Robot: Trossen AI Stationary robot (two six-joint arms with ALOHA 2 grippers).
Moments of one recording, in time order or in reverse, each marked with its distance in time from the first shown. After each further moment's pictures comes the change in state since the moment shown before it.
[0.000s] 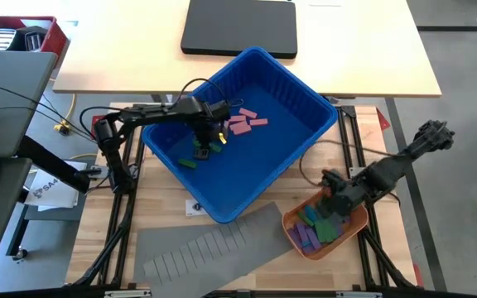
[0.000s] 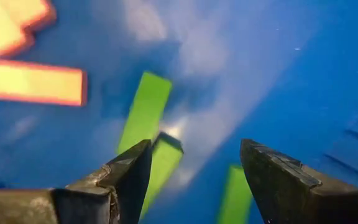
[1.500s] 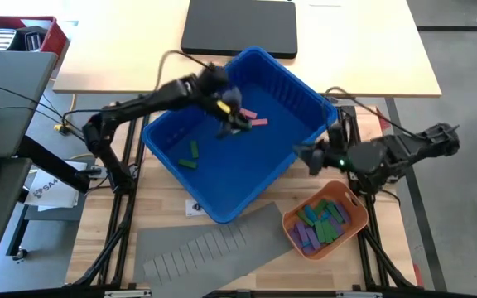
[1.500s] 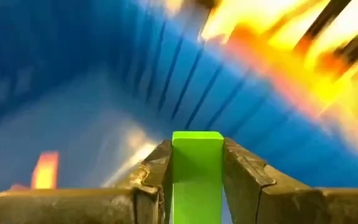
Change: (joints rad) left arm 0.017 -0.092 0.171 0.470 0.461 -0.302; right arm -0.197 0.019 0.360 0.437 0.587 -0.527
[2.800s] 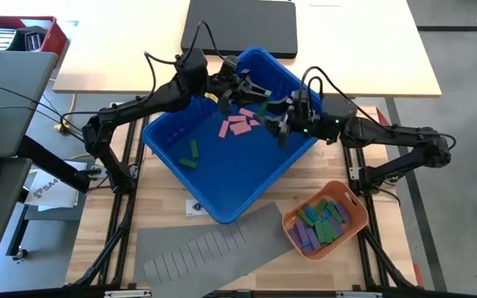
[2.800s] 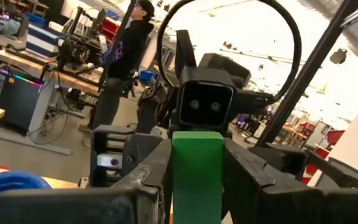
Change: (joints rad) left arm -0.046 -0.024 0.087 0.816 0.129 -0.824; right arm -0.491 0.199 0.000 0.686 -0.547 -0.720
